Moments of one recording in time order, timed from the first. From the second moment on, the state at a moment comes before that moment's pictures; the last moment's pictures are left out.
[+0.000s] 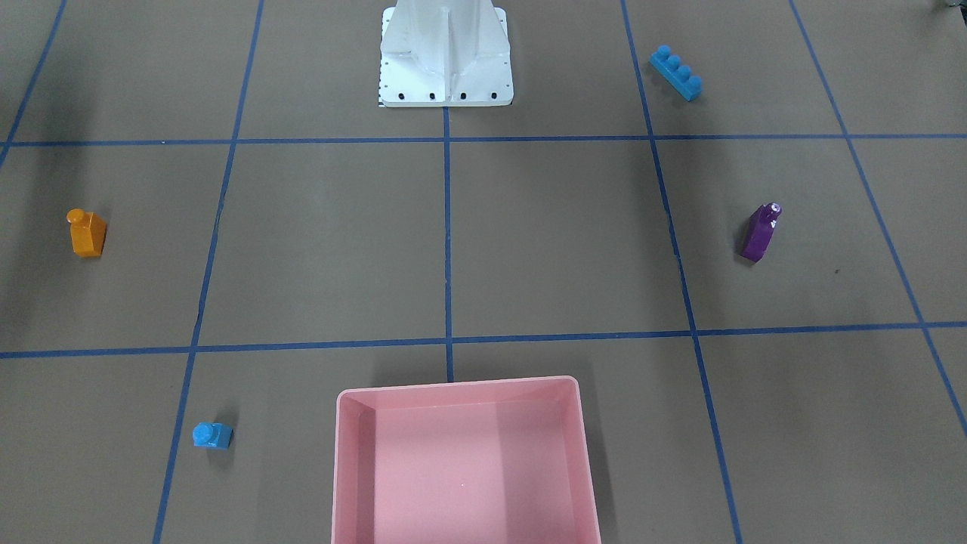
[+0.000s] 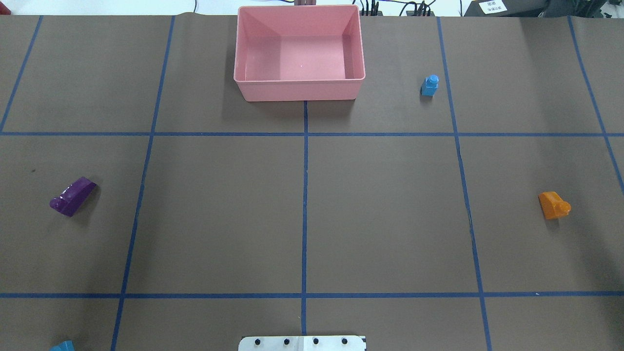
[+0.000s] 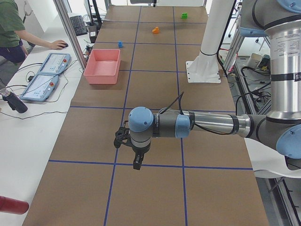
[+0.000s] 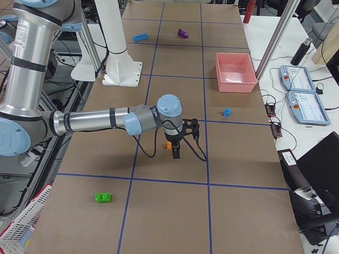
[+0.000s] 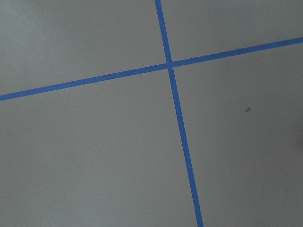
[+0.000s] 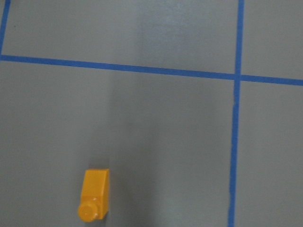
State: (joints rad) left arm -1.64 -1.43 -1.79 -1.51 -2.34 0.23; right arm 1.33 -1.83 1.95 -1.28 2.30 0.38
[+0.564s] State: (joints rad) left arm -1.64 -1.43 -1.78 -1.53 -2.34 0.23; right arm 1.01 -1.82 1.86 -0.99 2.15 0.77
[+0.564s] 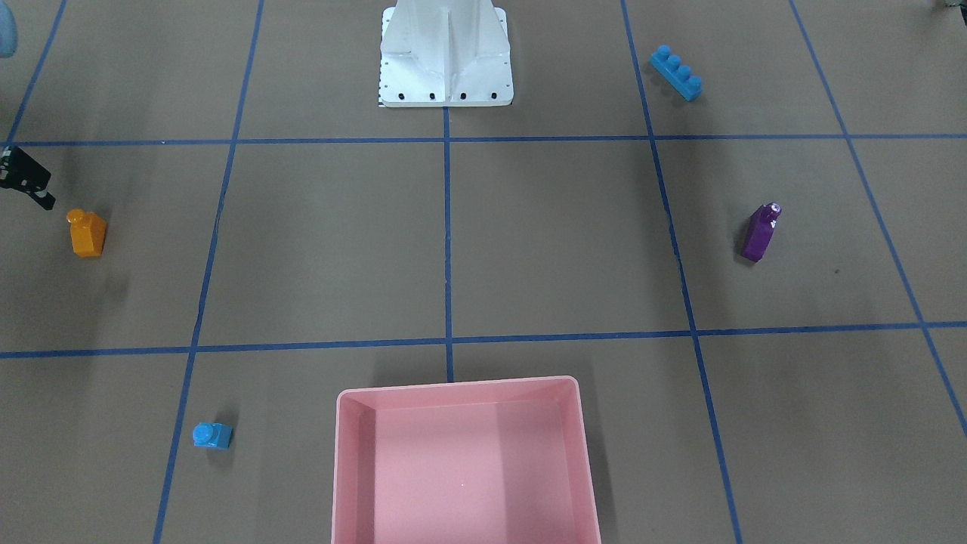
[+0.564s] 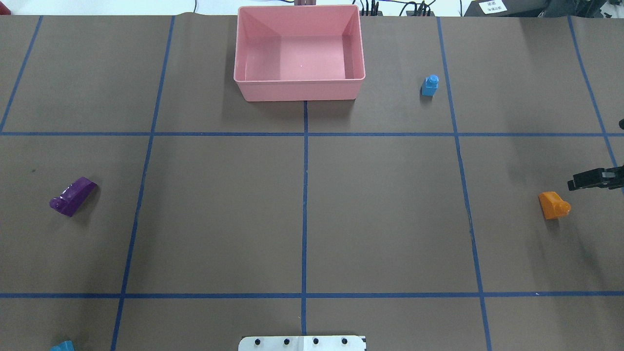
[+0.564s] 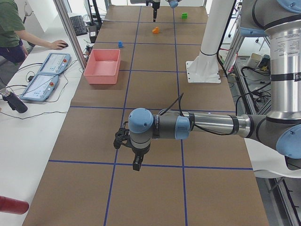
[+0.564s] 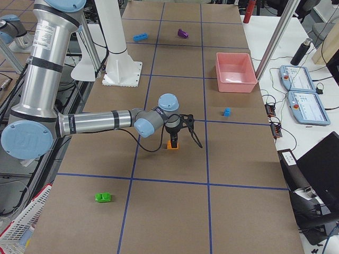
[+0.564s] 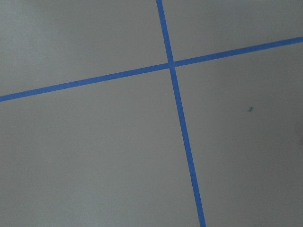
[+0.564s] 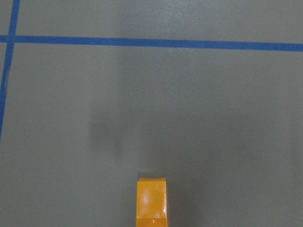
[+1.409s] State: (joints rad) left arm -1.64 -1.42 -1.78 -1.53 -2.34 0.23; right arm 0.88 -1.80 1.75 -0.88 2.07 0.84
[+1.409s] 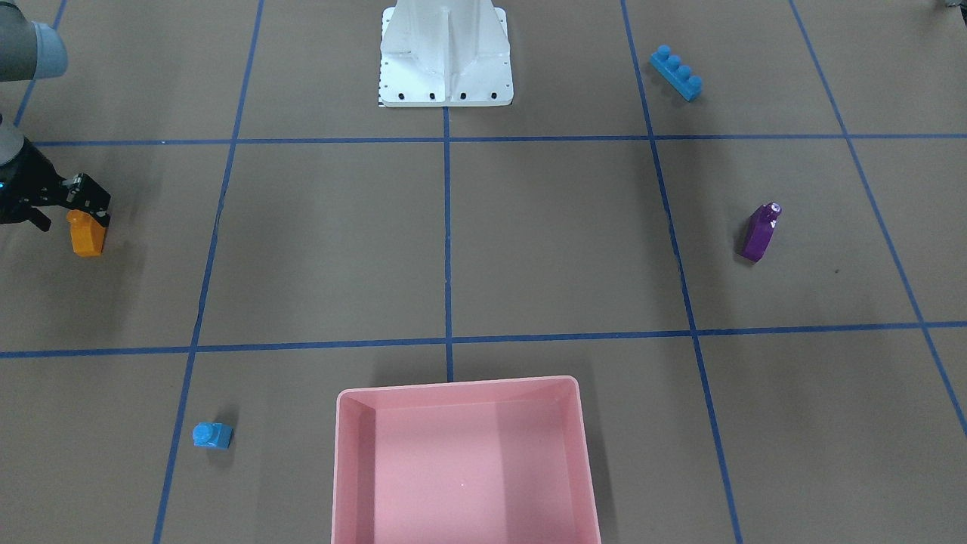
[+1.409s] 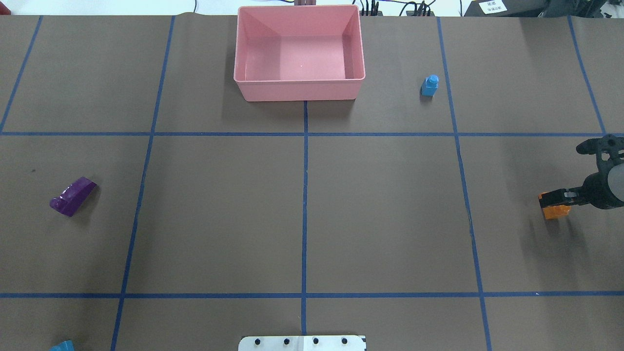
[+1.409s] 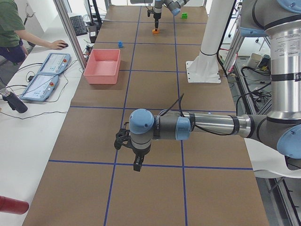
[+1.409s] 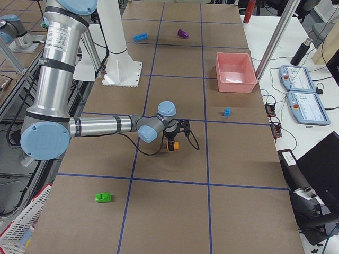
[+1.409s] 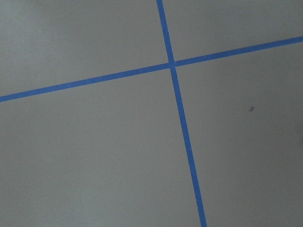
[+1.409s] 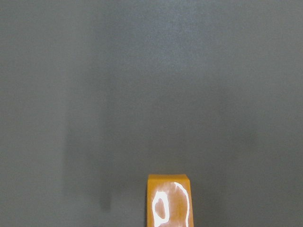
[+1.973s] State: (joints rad) left arm -1.64 -1.42 -1.78 -1.53 -2.34 0.23; right arm 0.87 -1.80 1.74 -0.86 2.07 0.84
